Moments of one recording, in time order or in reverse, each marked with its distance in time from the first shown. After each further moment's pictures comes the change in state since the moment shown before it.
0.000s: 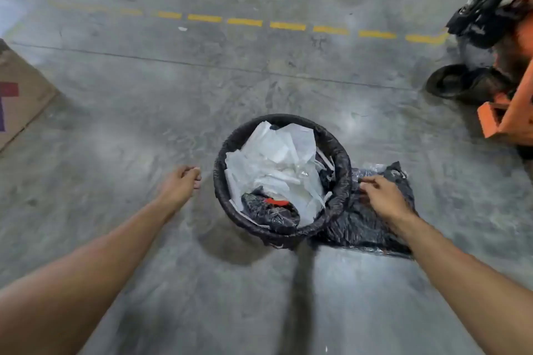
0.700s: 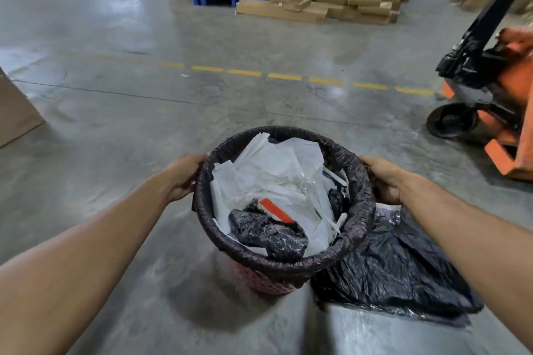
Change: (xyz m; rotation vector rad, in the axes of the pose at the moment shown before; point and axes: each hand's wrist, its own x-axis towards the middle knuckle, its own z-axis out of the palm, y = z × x) left_hand 0.110 -0.006 0.046 -0.239 -0.254 0.057; right_hand 0.096 -0.037 0.025 0.469 -0.382 0.071
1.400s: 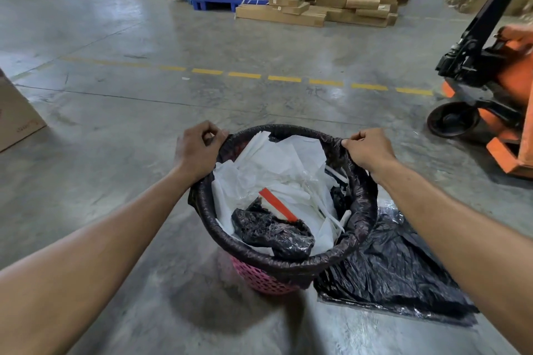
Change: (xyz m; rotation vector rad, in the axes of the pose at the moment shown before) left_hand -0.028 0.036 0.042 0.541 0.501 0.707; right_hand -0.005 -0.030 0.044 -0.444 0.633 -0.443
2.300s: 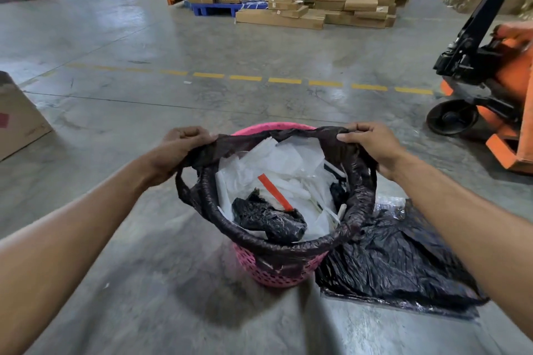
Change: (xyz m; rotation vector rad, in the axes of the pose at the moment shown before) left_hand -0.010 0.015 -0.067 -0.468 -0.532 -0.217; right_hand -0.009 0.005 -0.026 0.441 -0.349 -0.110
